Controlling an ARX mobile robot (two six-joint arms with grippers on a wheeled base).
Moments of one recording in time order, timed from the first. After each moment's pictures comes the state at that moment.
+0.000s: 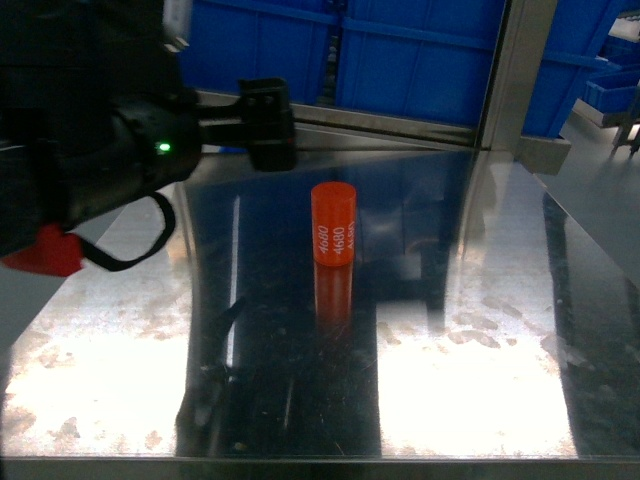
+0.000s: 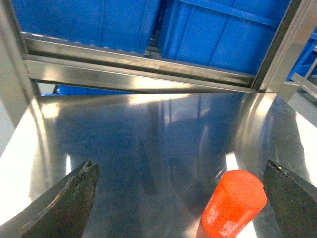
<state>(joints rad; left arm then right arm) -0.33 1.90 0.90 0.88 -0.10 -0.13 0.00 0.00 0.01 0.00 0.00 0.00</state>
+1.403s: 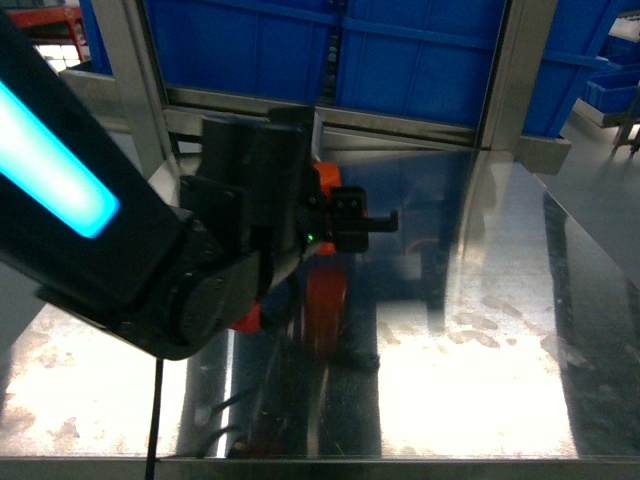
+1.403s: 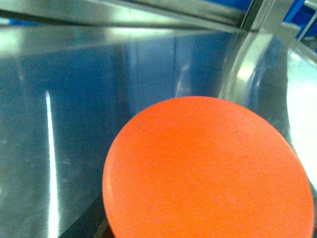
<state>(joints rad) -0.45 2.28 1.18 0.85 -0.16 -0.19 0.00 0.00 0.01 -0.01 0.00 0.00</state>
